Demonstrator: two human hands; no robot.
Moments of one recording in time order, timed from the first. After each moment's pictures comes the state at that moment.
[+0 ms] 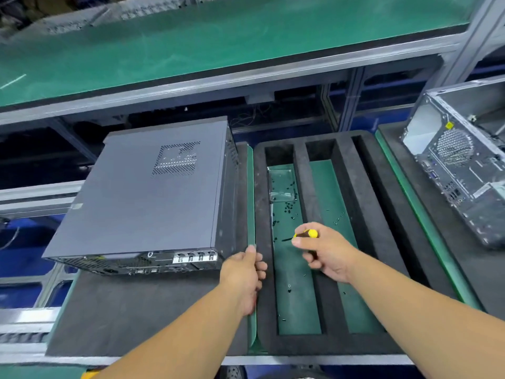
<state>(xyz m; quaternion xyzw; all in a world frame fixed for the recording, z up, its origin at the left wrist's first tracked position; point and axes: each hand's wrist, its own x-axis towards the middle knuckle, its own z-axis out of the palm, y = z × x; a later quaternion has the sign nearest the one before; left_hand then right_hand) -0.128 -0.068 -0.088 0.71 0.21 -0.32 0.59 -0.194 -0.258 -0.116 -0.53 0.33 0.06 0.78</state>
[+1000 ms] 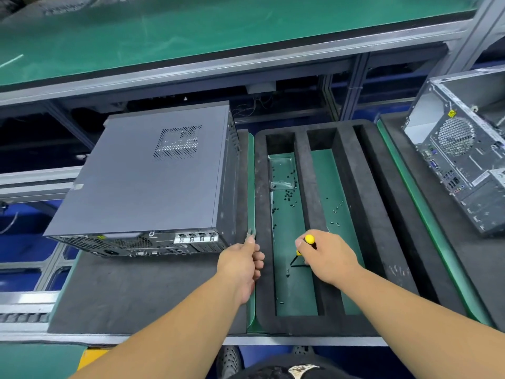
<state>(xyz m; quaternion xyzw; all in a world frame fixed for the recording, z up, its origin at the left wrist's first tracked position) -0.134 -0.054 -0.099 0.69 0.23 -0.34 0.60 -0.230 -0.233 -0.123 -0.88 0.29 0.06 0.36</state>
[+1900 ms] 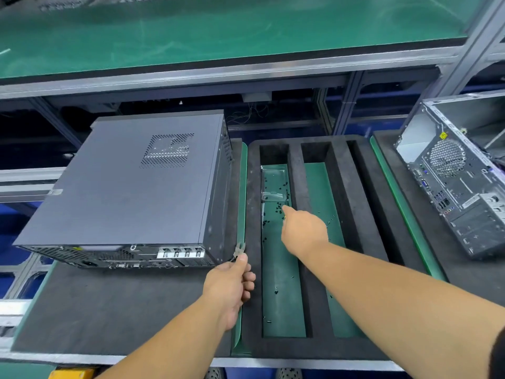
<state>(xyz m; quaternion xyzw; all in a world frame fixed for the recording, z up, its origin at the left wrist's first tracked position) -0.138 -0.051 -0.109 0.67 0.21 -0.35 0.62 -0.132 -0.257 -0.130 -0.95 0.27 0.08 0.13</state>
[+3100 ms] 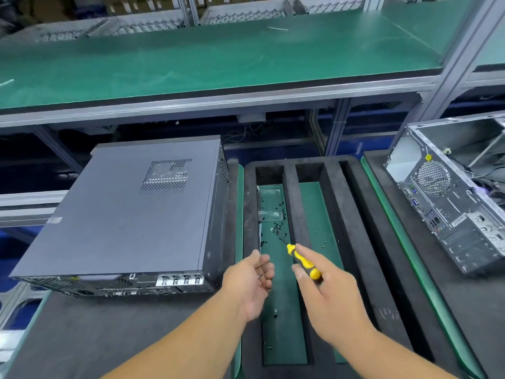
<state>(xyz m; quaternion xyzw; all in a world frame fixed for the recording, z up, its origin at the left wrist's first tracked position) -0.118 -0.108 -0.073 0.55 0.25 -0.40 0.69 -0.252 -0.214 -0.048 -0.82 0.28 -0.13 0.49</state>
